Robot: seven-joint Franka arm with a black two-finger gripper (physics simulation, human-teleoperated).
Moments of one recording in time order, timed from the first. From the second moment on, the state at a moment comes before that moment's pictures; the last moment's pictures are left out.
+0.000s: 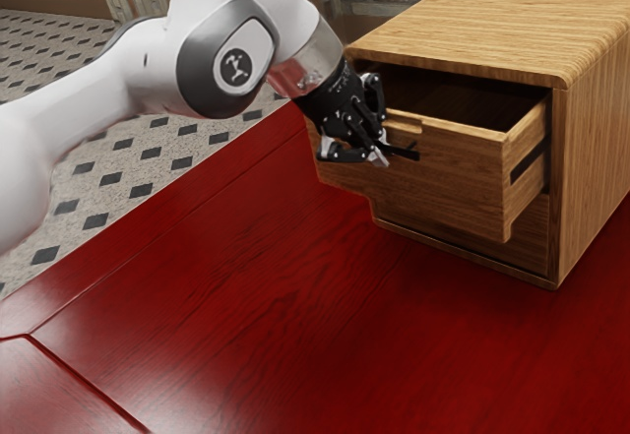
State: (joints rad) arm -0.27 0.15 0.19 -1.42 -0.17 2.00 -1.64
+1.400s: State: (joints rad) arm -0.26 -0.32 0.15 -1.90 -0.12 1.98 -1.67
